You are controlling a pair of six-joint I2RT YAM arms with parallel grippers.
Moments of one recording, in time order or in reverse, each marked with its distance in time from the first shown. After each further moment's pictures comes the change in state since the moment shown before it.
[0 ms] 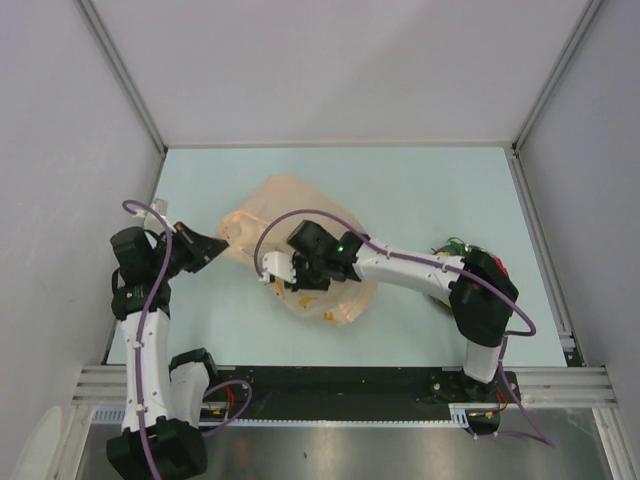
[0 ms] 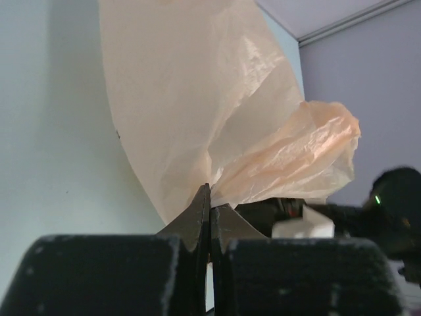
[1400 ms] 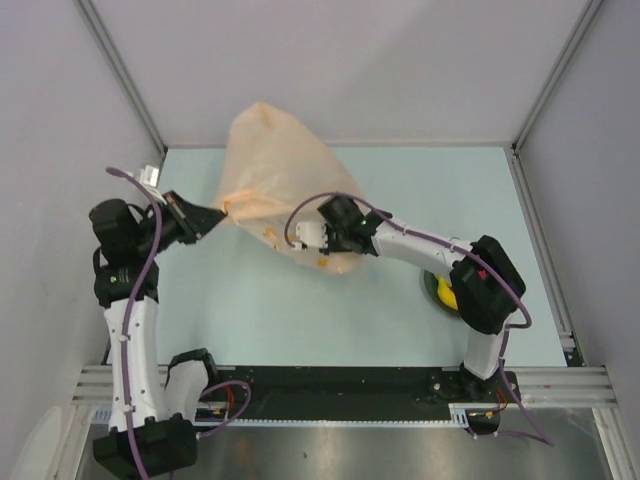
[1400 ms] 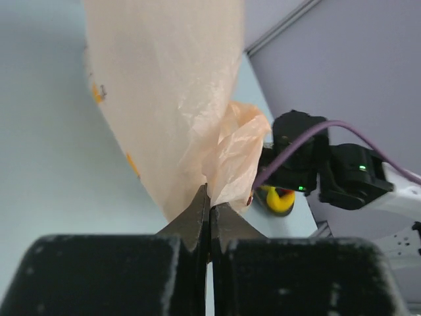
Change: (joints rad) left arm -0.049 0.114 0.294 0.070 0.100 0.010; right arm -0.214 0.023 -0.010 0.100 0.290 -0.243
